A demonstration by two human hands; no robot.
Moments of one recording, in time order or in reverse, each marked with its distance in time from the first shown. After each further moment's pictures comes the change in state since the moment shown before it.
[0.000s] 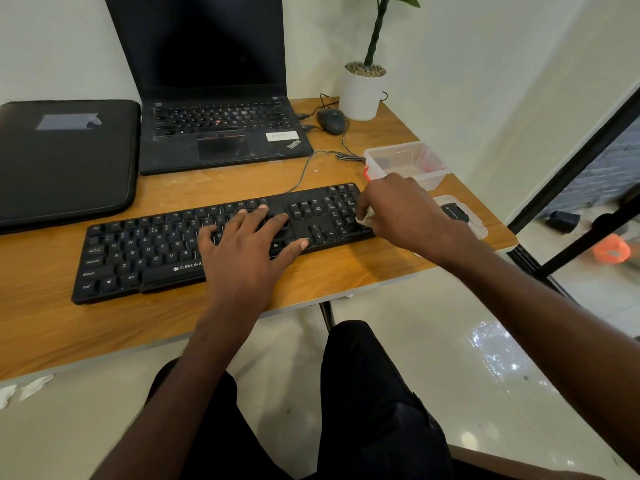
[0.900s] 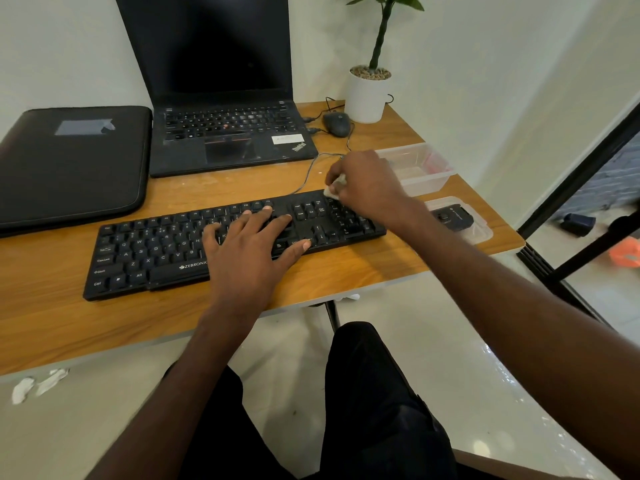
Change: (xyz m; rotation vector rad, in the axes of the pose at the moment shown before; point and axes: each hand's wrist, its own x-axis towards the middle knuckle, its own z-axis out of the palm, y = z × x) left_hand 0.000 0.001 -0.004 0.018 -0.009 0.006; right_hand 0.051 -0.025 0.002 0.263 0.123 0.031
